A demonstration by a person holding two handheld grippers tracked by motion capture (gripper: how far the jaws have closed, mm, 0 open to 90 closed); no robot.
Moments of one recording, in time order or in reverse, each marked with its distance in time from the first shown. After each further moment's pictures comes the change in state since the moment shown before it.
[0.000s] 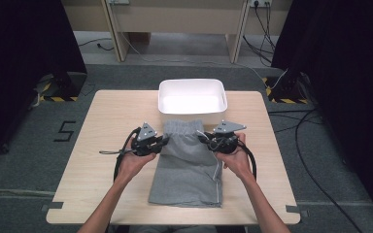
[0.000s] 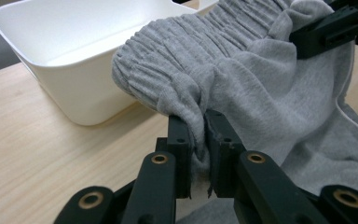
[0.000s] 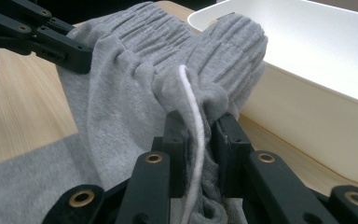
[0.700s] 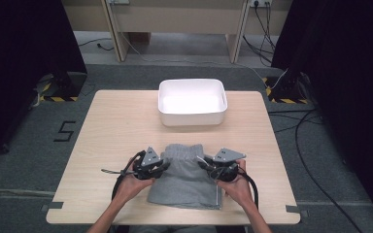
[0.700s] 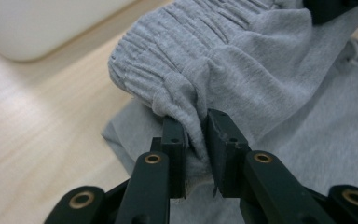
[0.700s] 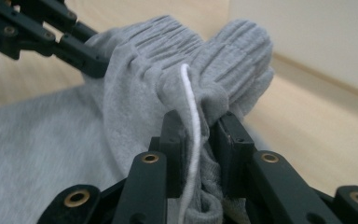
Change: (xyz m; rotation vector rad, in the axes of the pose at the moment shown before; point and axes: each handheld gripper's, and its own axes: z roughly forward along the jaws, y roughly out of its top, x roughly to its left) left arm -0.032 -0.060 -0.004 0.138 -0.068 0.080; right arm 0.050 -0.063 -0.016 0.052 0.025 0.001
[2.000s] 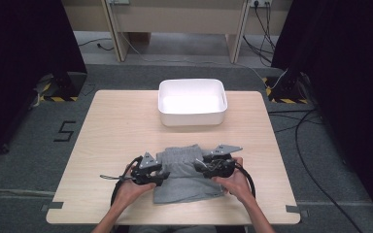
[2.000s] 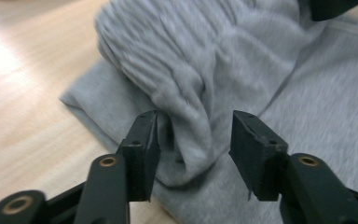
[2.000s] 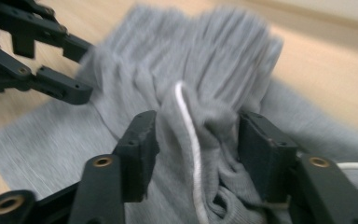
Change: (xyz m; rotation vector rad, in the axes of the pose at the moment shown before) left arm 0.003 -0.011 -0.002 0.020 -0.018 -0.142; right arm -0.014 0.008 0.014 0.069 0.075 0.148
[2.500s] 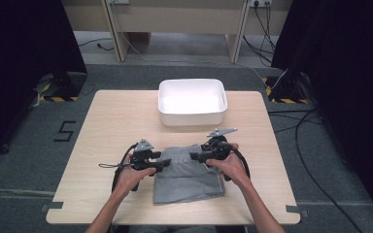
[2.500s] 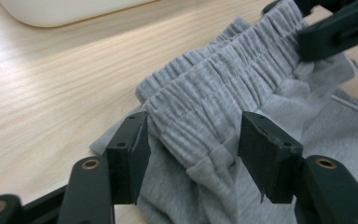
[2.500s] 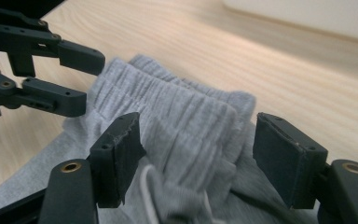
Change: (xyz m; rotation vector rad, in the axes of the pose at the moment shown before) left arm 0.024 0.025 0.009 -0.040 -0.050 -0.148; right arm -0.023 0.040 0.023 0.094 0.037 0.133
